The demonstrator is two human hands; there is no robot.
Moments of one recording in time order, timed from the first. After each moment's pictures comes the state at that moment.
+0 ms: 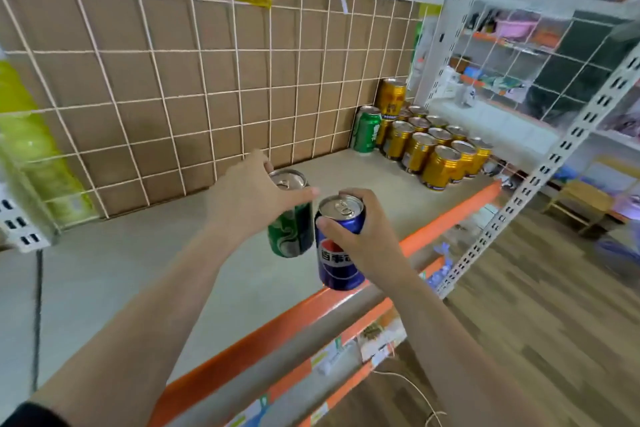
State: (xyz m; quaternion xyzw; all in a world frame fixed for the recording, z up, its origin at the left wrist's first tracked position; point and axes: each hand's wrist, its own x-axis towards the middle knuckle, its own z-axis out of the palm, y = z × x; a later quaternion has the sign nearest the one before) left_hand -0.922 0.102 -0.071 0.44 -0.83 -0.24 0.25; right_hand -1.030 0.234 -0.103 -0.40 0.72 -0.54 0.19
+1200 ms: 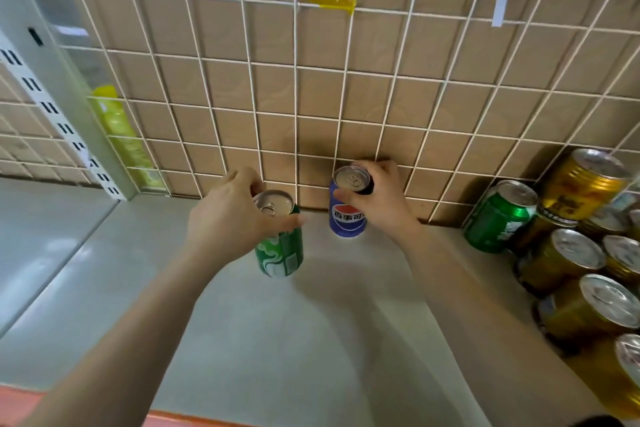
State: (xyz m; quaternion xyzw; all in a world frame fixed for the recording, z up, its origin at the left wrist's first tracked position) left_hand -1.013 0.047 -0.075 0.72 -0.65 -0.12 0.21; right_hand -1.216 -0.018 -0.129 -0.64 0.62 -0.34 0.30
